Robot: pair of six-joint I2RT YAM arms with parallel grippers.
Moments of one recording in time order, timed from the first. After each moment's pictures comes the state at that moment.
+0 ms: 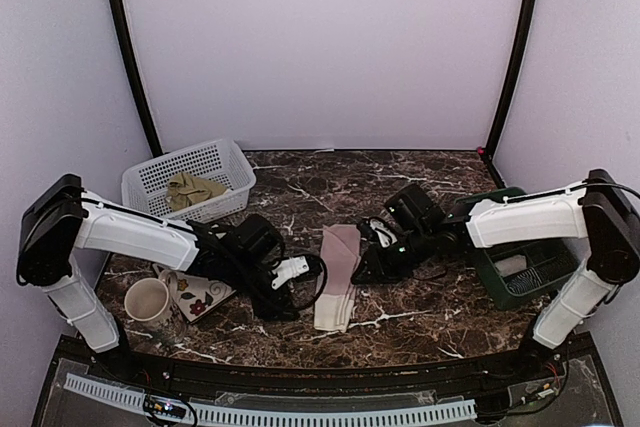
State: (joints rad) left arm -0.95 1.64 0.86 -0.28 0.31 0.17; right arm 0.85 1.59 0.90 -0.27 -0.42 0.61
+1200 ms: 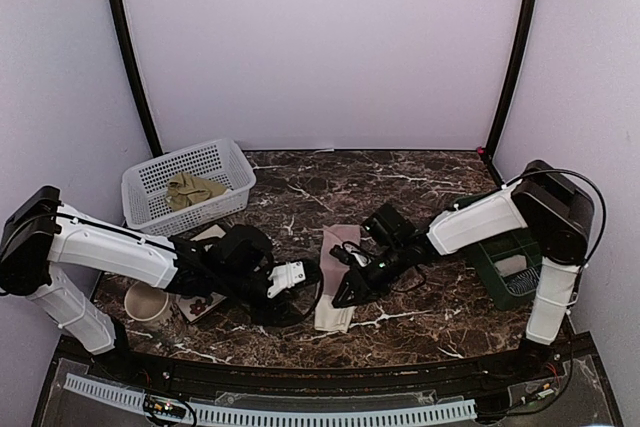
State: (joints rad) left arm -1.04 1.51 0.72 -0.08 0.21 0.24; right arm 0.86 1.88 0.96 -0.14 -0.70 0.51
